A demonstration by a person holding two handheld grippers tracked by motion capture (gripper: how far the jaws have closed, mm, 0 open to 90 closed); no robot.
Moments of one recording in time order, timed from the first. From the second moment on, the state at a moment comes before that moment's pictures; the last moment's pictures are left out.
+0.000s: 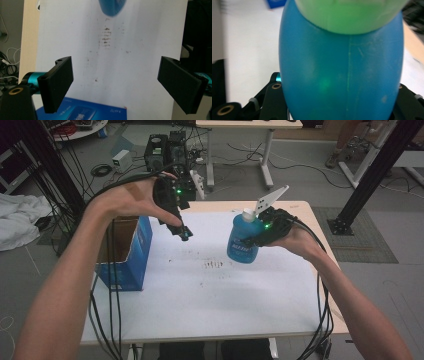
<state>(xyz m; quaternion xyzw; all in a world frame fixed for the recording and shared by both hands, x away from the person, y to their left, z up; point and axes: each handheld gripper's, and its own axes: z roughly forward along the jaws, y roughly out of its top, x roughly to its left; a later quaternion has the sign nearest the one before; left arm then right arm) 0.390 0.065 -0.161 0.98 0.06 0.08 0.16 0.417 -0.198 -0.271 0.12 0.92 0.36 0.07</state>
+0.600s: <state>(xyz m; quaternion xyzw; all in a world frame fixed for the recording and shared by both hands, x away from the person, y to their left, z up) 0.390 0.019 -0.203 0.98 0.04 0.04 0.18 0.398 -0.149 -0.281 -0.01 0.93 0.36 0.01</state>
